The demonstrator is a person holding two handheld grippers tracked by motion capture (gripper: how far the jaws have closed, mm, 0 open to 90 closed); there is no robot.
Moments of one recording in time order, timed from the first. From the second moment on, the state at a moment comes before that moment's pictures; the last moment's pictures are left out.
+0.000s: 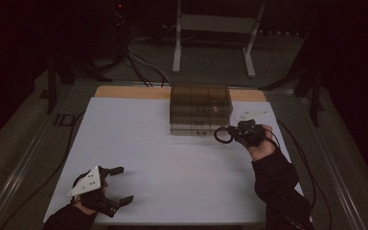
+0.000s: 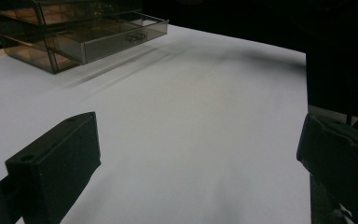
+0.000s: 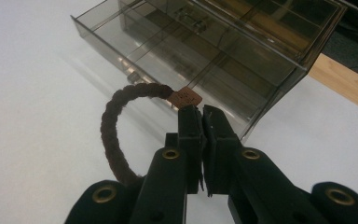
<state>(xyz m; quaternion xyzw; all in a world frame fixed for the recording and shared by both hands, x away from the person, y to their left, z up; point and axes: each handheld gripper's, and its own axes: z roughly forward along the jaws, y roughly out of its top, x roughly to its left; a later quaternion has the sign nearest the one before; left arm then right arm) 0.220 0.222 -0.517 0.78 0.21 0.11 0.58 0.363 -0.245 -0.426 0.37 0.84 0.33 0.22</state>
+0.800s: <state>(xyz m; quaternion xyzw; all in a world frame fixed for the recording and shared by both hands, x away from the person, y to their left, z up) 0.221 0.222 -0.517 0.78 0.21 0.11 0.58 0.399 -0.244 -0.414 0.39 0.83 0.32 0.23</state>
